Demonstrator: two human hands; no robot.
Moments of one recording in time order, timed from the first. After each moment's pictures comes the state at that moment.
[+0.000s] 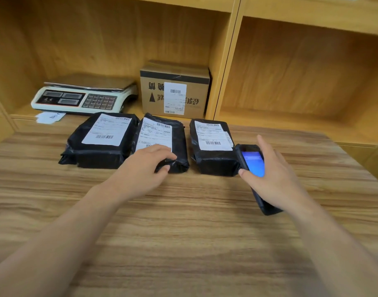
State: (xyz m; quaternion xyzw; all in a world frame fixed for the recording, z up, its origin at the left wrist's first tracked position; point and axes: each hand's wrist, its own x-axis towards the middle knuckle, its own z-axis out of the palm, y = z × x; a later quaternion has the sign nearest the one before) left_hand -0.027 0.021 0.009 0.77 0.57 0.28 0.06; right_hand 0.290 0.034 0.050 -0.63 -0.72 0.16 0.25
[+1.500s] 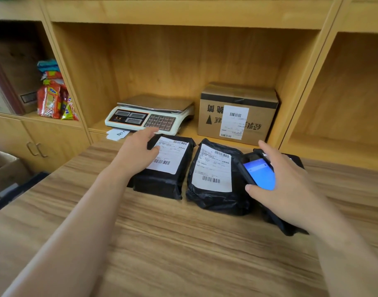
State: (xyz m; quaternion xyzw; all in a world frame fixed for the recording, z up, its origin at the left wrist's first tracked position) left_hand -0.190 0.082 0.037 0.55 0.76 0.35 0.04; right_hand 0.162 0.096 0.078 -0.50 -0.82 0.20 0.21
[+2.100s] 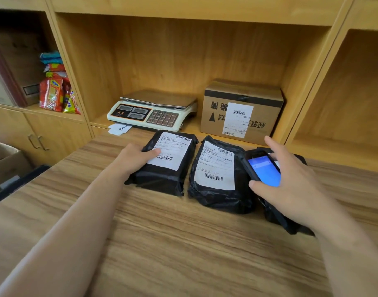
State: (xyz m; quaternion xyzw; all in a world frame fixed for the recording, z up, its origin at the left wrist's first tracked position) left_hand -0.206 0.078 0.009 0.36 0.78 0.43 0.29; right_hand 0.162 0.100 0.079 -0.49 -0.81 0.21 0.22
